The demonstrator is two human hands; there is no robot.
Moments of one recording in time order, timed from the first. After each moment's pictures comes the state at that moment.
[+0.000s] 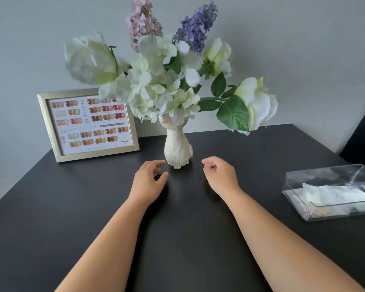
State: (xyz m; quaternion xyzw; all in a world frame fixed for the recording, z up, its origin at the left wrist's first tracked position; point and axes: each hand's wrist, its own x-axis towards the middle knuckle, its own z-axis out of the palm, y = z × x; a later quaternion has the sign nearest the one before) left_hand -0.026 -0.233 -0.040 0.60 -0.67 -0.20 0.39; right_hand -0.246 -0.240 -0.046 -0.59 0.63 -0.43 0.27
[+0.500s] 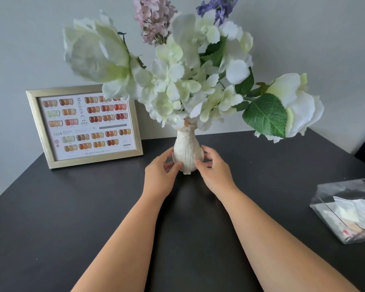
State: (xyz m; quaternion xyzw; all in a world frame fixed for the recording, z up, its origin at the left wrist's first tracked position) left_hand -0.035 -0.286 -0.040 0.55 -0.63 -0.28 0.48; right_hand -0.200 -0.288 -0.040 -0.58 0.59 -0.47 0.31
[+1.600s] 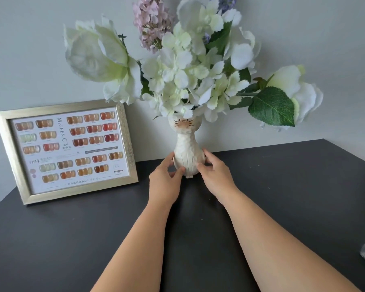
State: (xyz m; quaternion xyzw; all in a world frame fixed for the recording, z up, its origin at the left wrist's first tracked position) left_hand -0.046 -0.379 -0.046 0.58 -0.61 -0.25 0.48; right_hand -0.198 -0.388 -0.044 -0.55 0.59 -0.47 0.35
